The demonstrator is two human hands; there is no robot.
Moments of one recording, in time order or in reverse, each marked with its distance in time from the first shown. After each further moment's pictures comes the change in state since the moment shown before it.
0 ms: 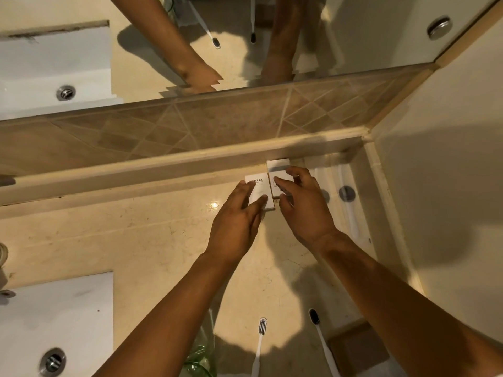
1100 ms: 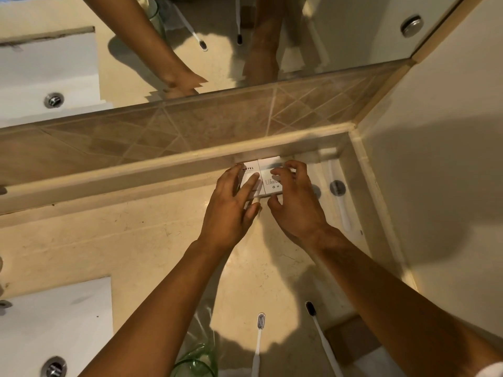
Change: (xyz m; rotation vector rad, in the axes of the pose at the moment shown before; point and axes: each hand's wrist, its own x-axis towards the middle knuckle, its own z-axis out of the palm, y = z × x) left_hand 0.021 0.000 -0.015 0.043 0.024 0.097; right_hand -0.007 -0.017 -0.009 -0.006 0.045 0.025
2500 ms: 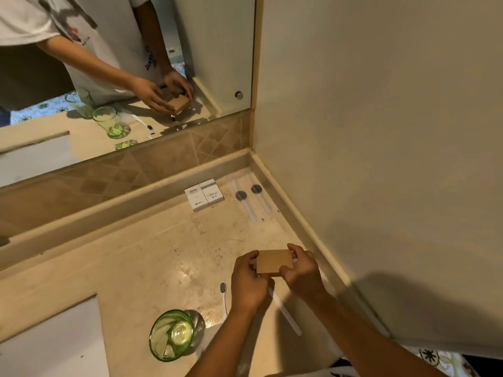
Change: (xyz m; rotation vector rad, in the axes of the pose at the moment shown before) left_hand -0.178 0.195 0.006 -0.662 -0.220 -0.521; right_hand -0.270 0.054 -0.045 0.320 0.231 0.550
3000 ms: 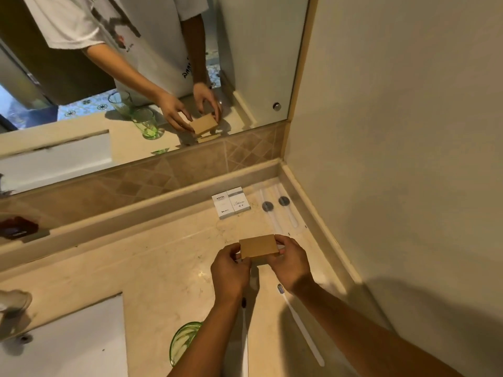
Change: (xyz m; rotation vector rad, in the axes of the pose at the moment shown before) left_hand 0.052 0.017 -0.077 -0.026 0.285 -0.033; right_hand 0.046 -0.077 0.052 0.128 -0.160 -0.149
